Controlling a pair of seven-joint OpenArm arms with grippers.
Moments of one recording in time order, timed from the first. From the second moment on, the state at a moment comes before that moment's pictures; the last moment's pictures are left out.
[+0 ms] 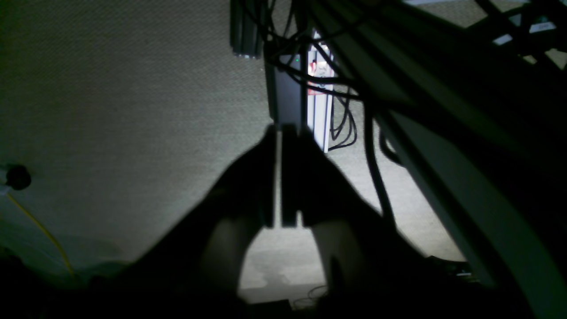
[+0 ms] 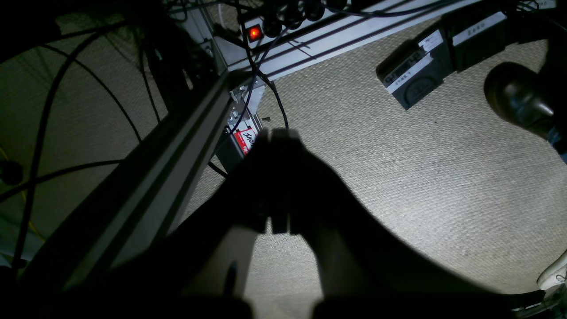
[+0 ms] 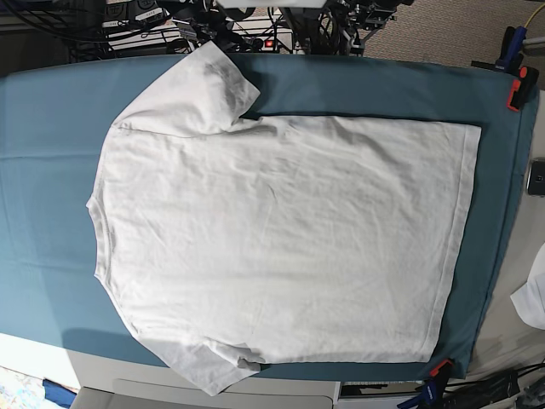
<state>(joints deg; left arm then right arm) 3.0 2.3 13.7 12.5 -12.1 -2.1 8.7 -0.2 1.6 11.0 12.0 7.6 0.7 -6.9</state>
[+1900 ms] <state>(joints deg) 59.5 -17.4 -18.0 106.4 -34.2 -16.0 29.2 -56.5 19.6 29.9 102.1 28.7 8.4 -12.9</state>
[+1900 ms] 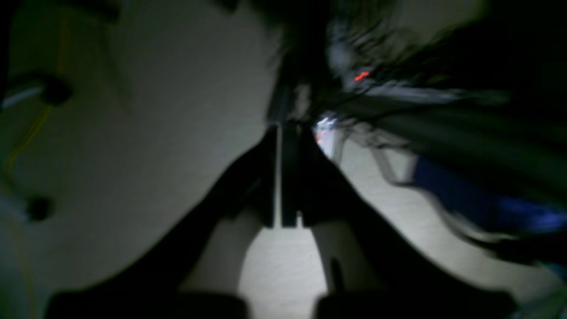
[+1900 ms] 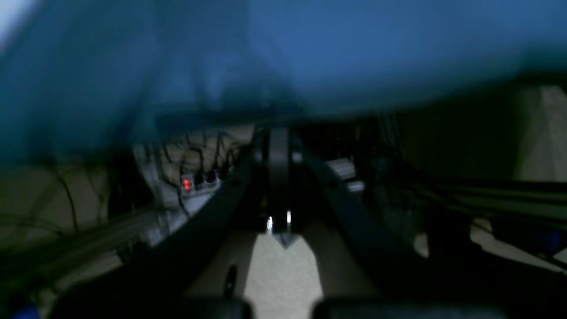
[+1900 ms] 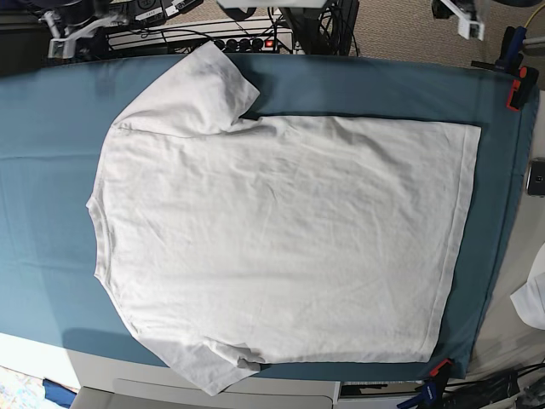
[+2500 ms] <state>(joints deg) 60.6 -16.9 -27.9 112.6 -53.8 -42.9 35.1 -55.8 2.3 46.2 112.5 78.9 19.2 -36.0</state>
